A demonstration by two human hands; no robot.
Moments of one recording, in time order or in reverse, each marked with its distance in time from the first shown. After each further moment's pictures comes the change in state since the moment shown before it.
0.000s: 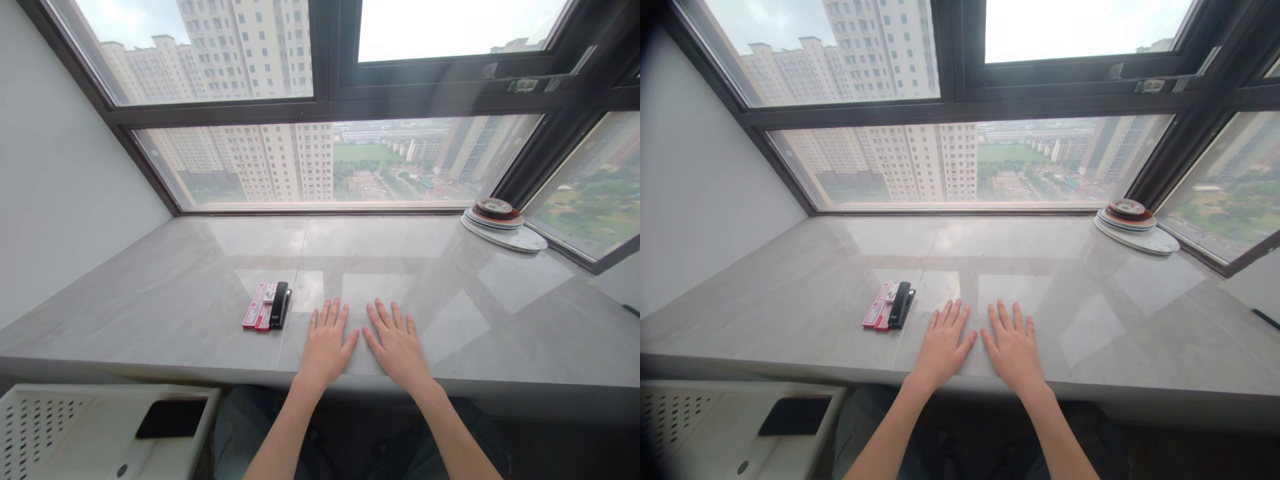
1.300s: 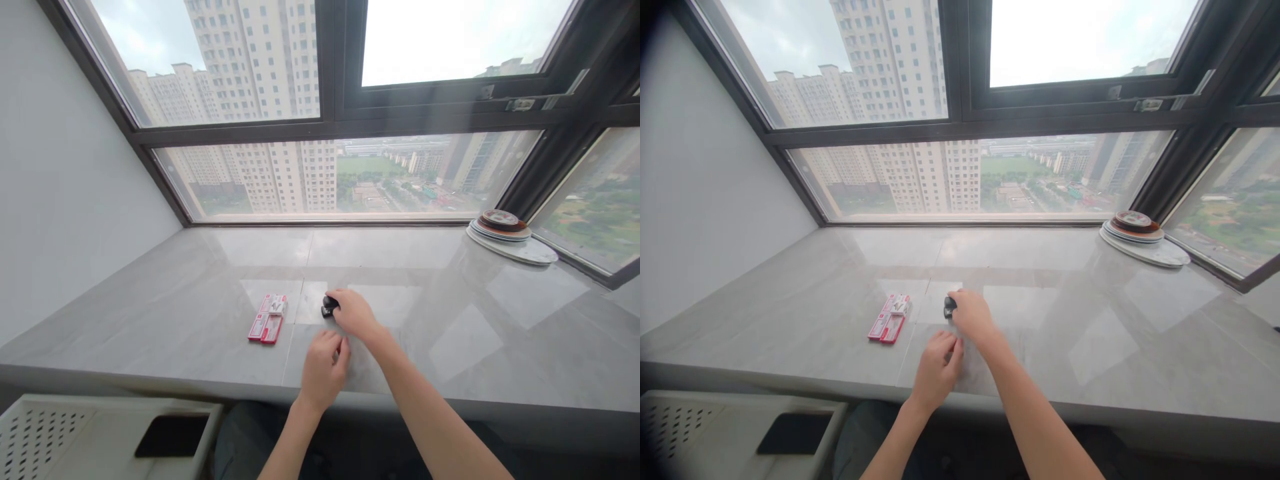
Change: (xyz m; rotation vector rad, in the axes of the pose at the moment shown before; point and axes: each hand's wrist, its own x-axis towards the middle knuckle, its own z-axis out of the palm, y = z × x) left_hand -0.012 -0.005 -0.026 -0.367 0.121 -0.074; right_hand 0.119 -0.088 -0.045 0.368 -0.130 -0.219
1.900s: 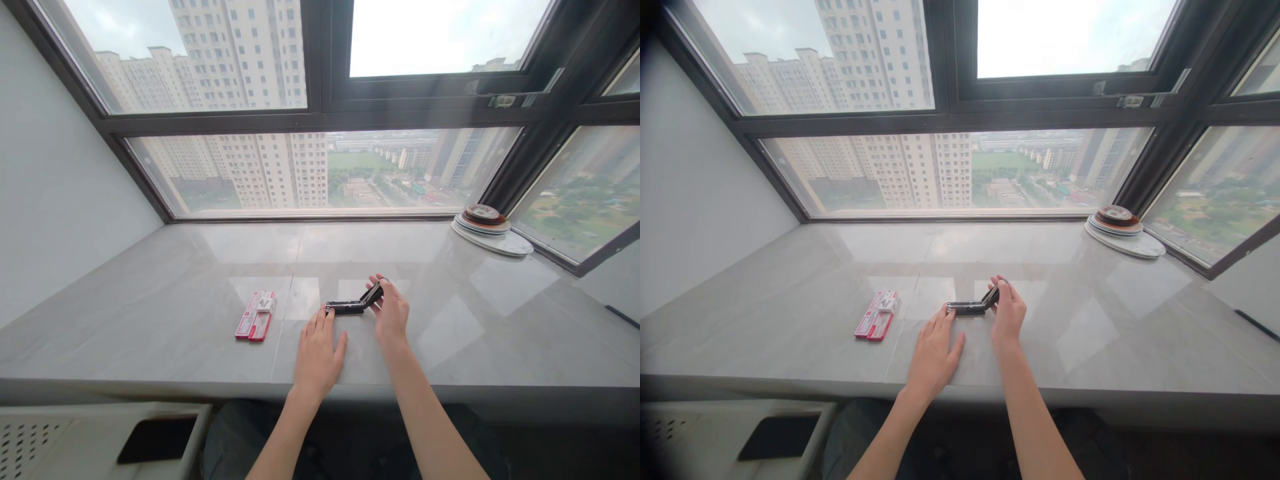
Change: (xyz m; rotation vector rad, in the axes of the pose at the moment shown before) left_hand 0.008 0.001 0.020 0.270 -0.019 -0.028; right_hand -0.042 0.060 0.000 1.188 0.752 0.480
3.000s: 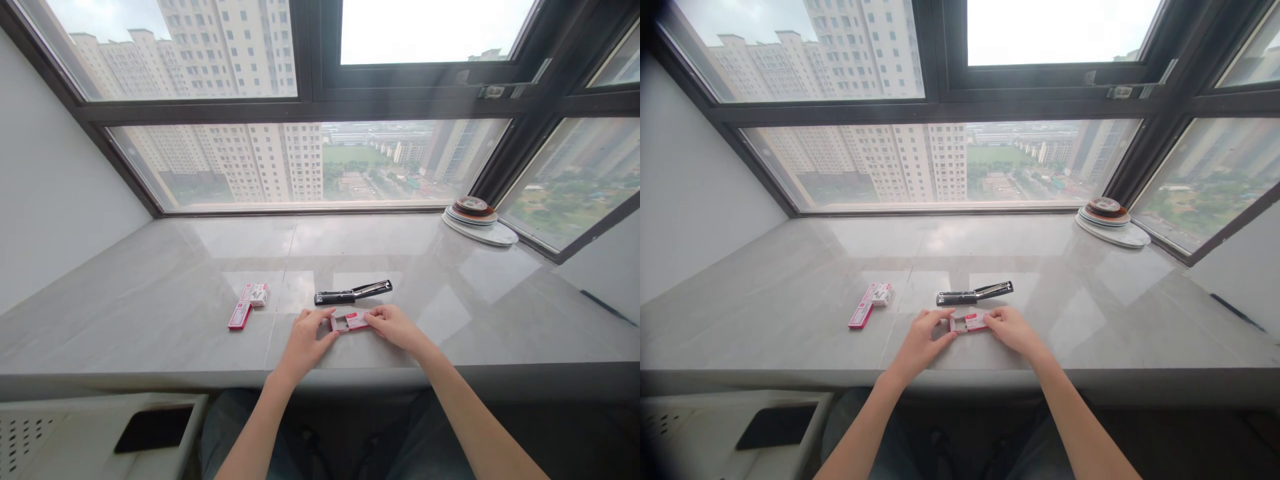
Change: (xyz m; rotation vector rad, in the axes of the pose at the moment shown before) left_hand 0.006 -0.011 -0.020 -0.359 -0.126 0.119; right_hand -0.017 -0.014 -0.086 -0.769 -0.693 0.236
